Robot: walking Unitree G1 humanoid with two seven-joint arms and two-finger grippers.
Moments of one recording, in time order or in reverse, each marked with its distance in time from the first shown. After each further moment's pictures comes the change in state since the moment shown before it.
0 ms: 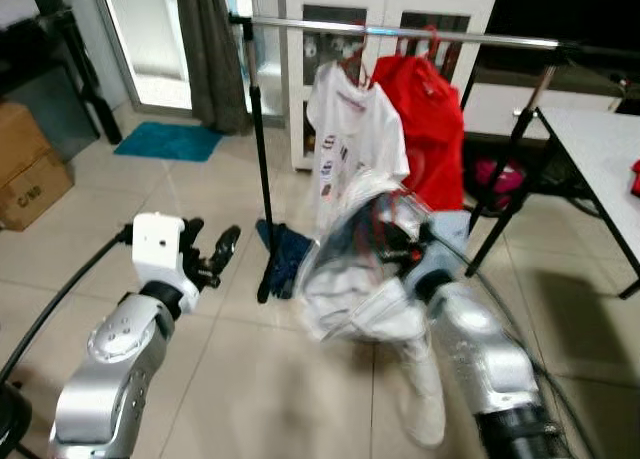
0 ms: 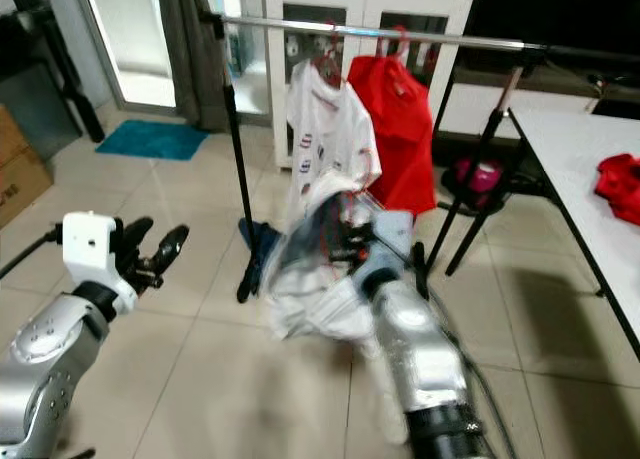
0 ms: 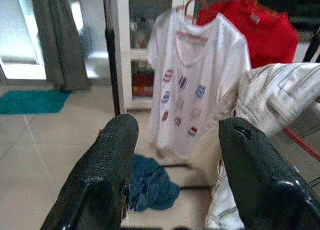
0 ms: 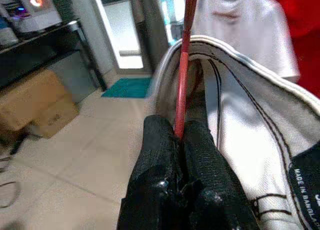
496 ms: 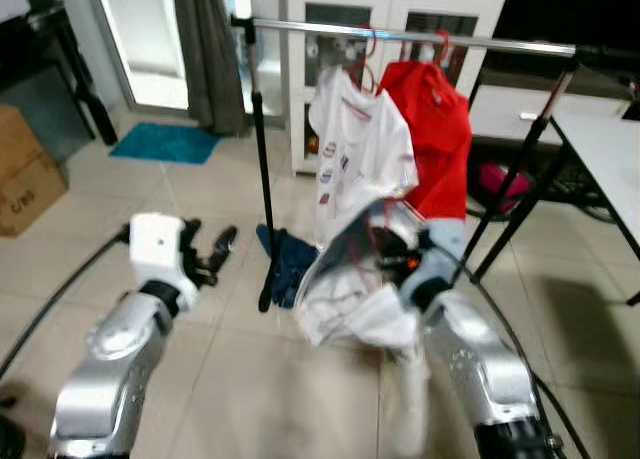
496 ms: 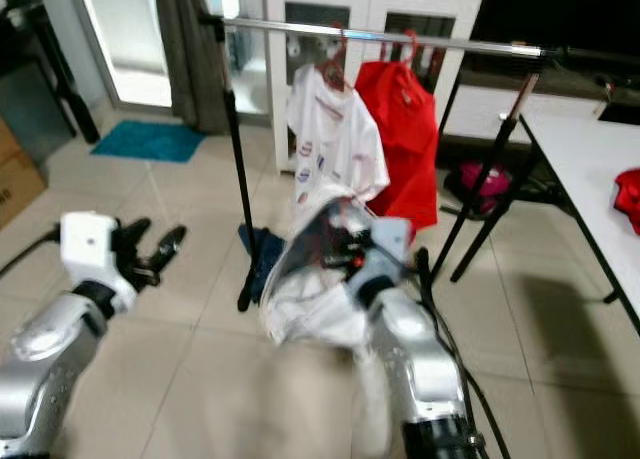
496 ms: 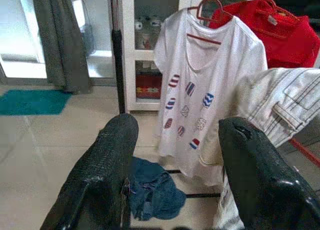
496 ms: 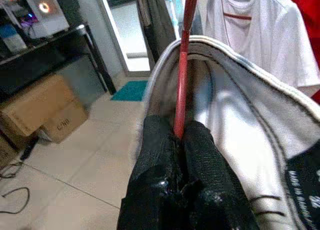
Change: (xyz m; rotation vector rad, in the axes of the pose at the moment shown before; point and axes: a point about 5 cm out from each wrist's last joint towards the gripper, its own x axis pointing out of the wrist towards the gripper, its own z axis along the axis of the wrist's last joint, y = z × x) left arm 0.003 -0.001 0.002 -0.010 -0.013 -0.004; right arm -0.010 -0.004 0.001 0.014 -0.010 0.019
